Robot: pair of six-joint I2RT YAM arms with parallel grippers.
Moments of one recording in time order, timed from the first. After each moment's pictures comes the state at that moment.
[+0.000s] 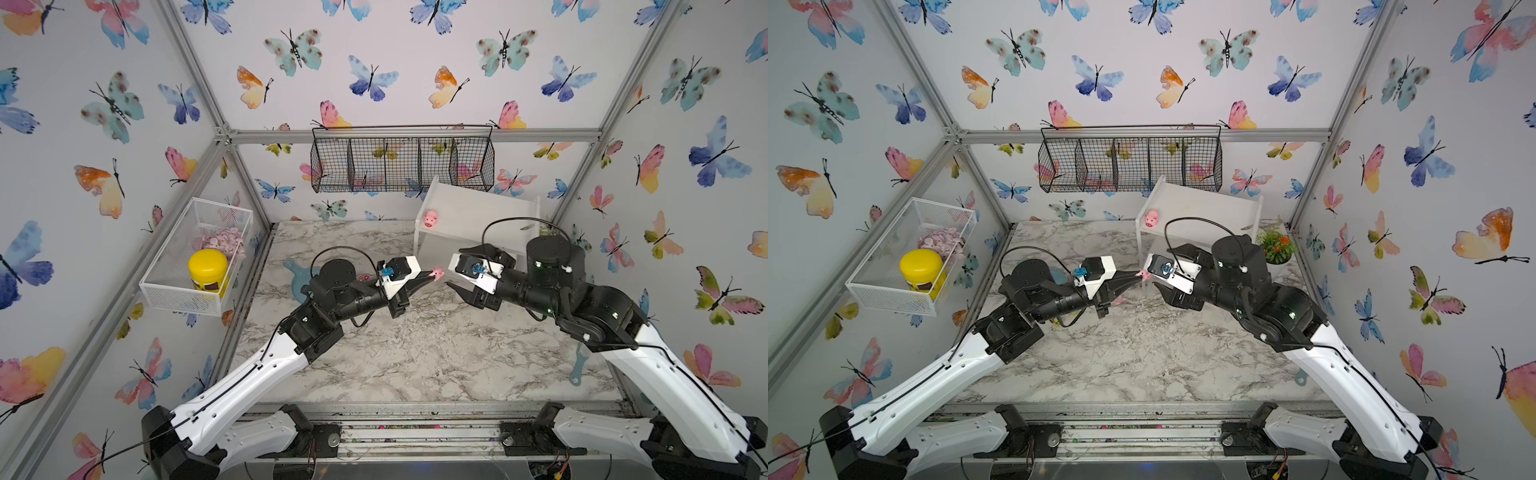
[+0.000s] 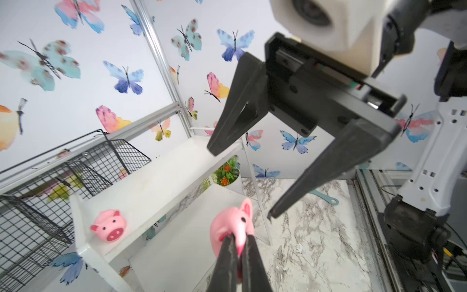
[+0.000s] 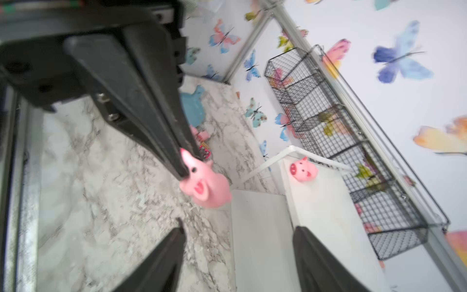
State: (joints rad) left arm -0.79 1.07 1.04 0.08 0.41 0.24; right arm 0.83 1.07 1.46 -0.69 0.00 -0.59
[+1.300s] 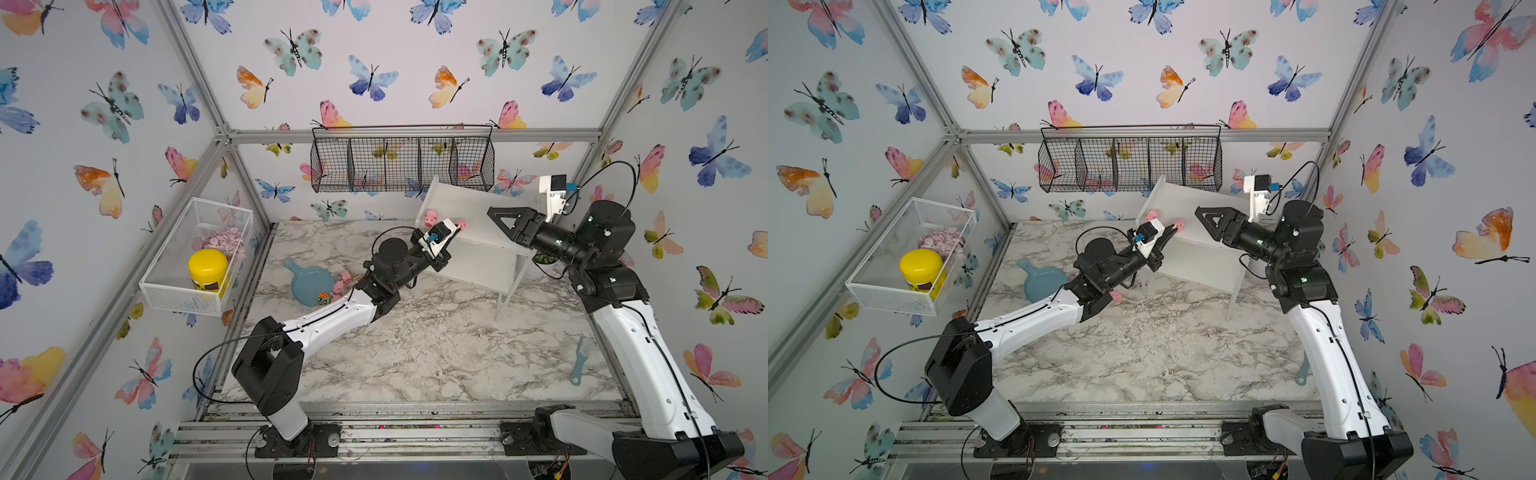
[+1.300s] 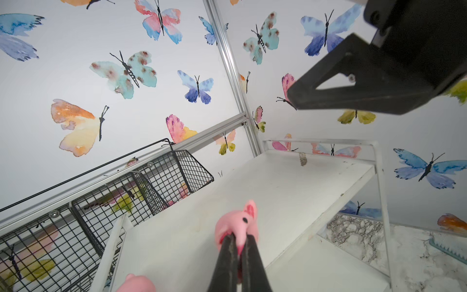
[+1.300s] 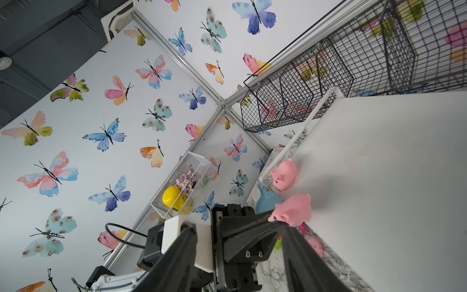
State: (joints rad) left arm -0.80 1.66 1.26 0.61 0.12 0.30; right arm 0.18 1.19 1.40 -0.24 -0.75 0.73
